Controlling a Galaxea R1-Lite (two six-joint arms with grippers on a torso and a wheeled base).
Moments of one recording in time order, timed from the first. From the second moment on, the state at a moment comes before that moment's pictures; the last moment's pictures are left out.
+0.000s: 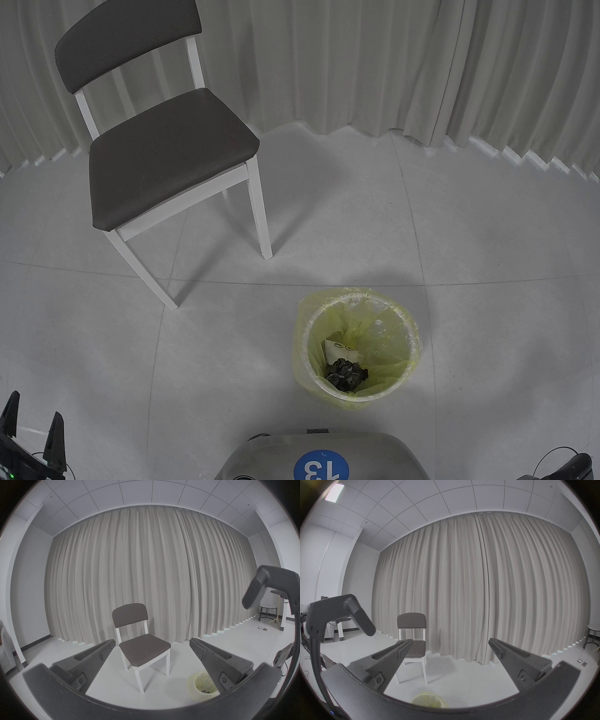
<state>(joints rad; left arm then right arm) 0.00 0.01 -0.07 -0.01 0.02 -0.01 0.00 0.10 -0.76 0.25 0.38 0.04</state>
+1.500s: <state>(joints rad) 0.00 0.01 -0.02 0.00 0.01 -0.01 0.00 0.02 -0.02 -0.09 0.18 0.00</state>
